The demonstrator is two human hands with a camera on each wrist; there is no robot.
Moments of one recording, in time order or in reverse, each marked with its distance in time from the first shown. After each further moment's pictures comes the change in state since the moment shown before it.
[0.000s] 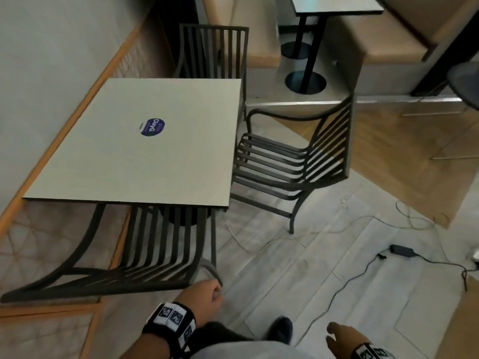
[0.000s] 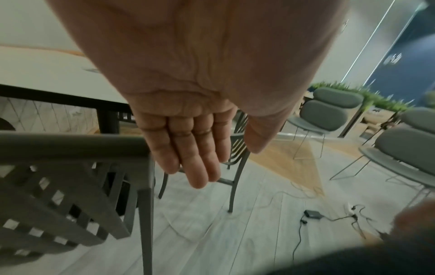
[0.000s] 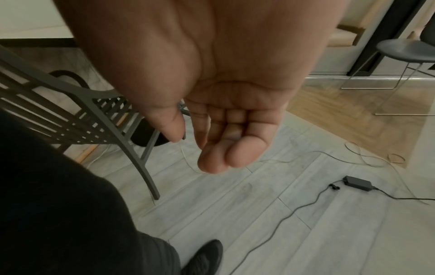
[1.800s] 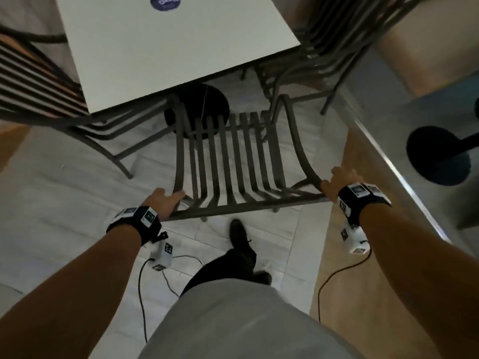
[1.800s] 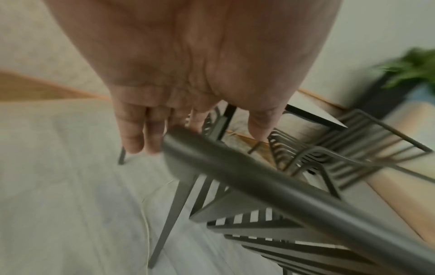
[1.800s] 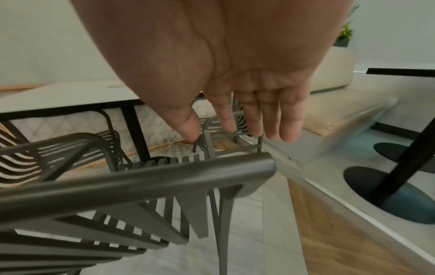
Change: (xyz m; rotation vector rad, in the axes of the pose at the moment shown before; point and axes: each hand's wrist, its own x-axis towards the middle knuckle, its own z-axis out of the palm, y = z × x) left_hand 0.409 0.508 -0.046 -1.215 0.583 -1.119; right_hand 0.430 -0.003 -0.850 -0.825 0.375 -0.610
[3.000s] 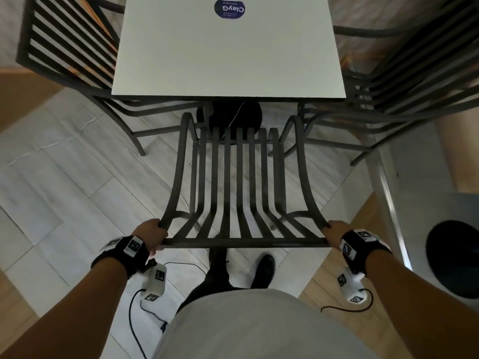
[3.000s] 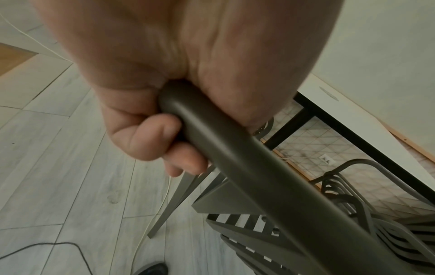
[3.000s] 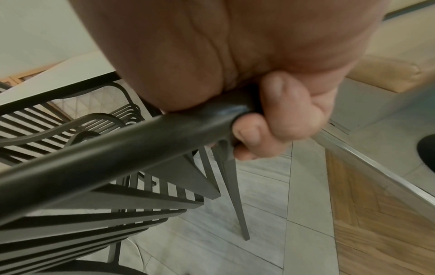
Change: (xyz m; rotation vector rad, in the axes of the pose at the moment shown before) left_hand -0.011 0.022 0.075 -0.308 -0.036 -0.335; right_hand 0.164 0.009 -0.029 -0.117 -0.348 -0.209
